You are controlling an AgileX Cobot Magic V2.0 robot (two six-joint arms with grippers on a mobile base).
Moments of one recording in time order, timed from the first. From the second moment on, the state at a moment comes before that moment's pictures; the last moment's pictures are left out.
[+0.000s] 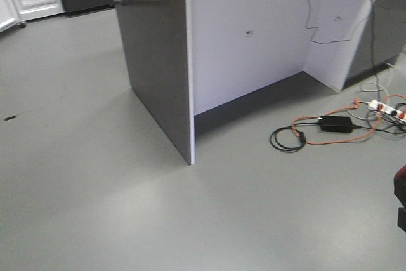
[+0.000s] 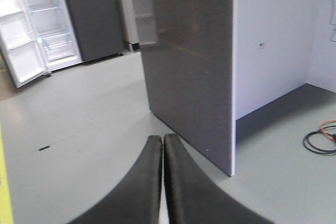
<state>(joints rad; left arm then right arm) 0.00 -0.01 0.03 0.14 0.22 -0.14 0.12 0.62 -0.54 -0.16 0.62 0.20</state>
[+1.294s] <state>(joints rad) 0.00 -0.01 0.03 0.14 0.22 -0.14 0.12 0.62 -0.54 -0.16 0.62 0.20</state>
